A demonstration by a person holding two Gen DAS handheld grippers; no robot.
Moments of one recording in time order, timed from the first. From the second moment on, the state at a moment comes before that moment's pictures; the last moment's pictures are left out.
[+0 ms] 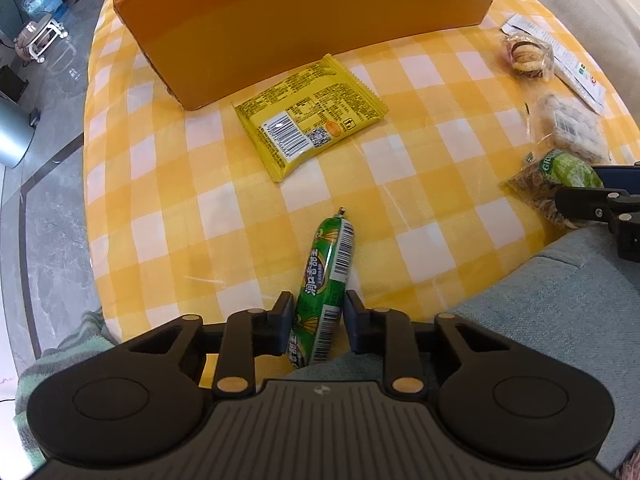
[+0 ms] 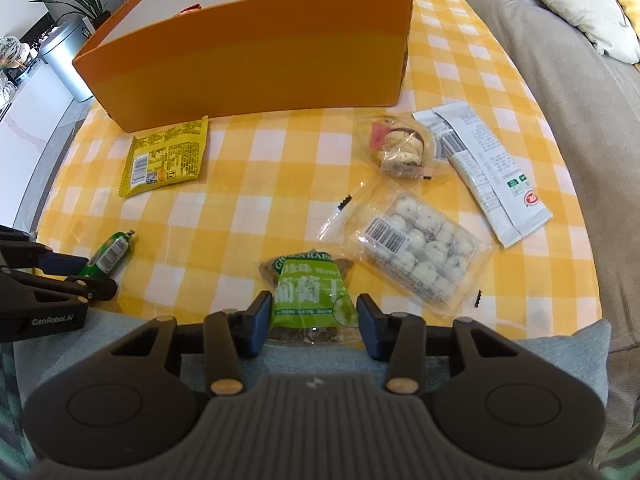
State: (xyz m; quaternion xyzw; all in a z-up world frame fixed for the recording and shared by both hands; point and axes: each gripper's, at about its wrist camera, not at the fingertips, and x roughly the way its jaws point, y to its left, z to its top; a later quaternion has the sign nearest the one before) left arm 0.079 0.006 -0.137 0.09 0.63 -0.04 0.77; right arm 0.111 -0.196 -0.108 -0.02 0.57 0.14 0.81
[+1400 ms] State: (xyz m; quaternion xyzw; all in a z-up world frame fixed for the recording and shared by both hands) left arm 0.100 -0.012 -0.140 -0.01 0.62 -0.06 0.78; right arm 0.120 -0.173 -0.111 0.01 0.57 0.18 0.80
